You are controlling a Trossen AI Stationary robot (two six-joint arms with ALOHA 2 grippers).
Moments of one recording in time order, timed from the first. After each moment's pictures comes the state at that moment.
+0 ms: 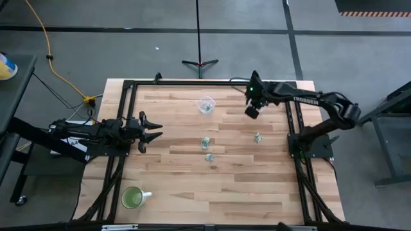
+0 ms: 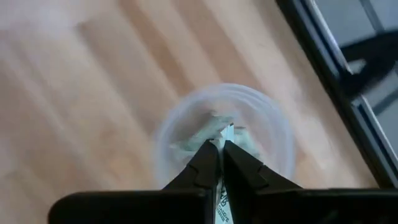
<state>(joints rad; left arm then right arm) -0.12 0.02 0.02 0.01 -0.26 -0.10 -0.61 1.43 0.92 -0.66 0.19 -0.07</state>
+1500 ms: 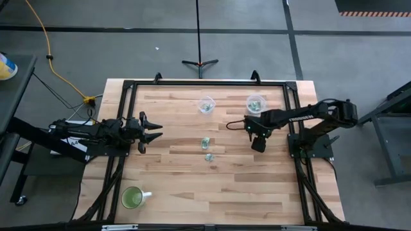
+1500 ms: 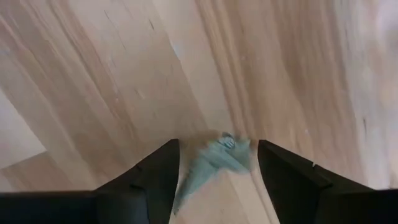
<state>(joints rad) -0.12 0.02 0.02 0.01 -0.25 -0.10 -0.20 1.45 0.66 -0.73 0.01 0.22</state>
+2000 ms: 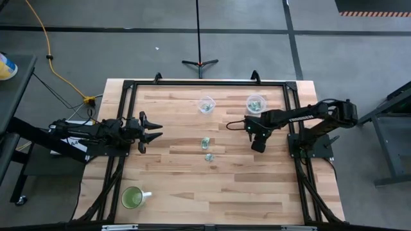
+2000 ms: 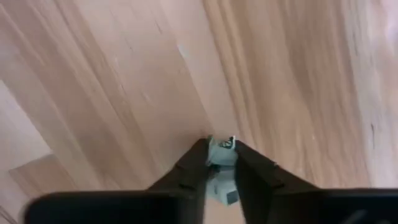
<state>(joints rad) -0.12 0.02 0.02 0.01 -0.26 -0.10 -0.20 1.45 0.66 -0.71 0.00 0.22</state>
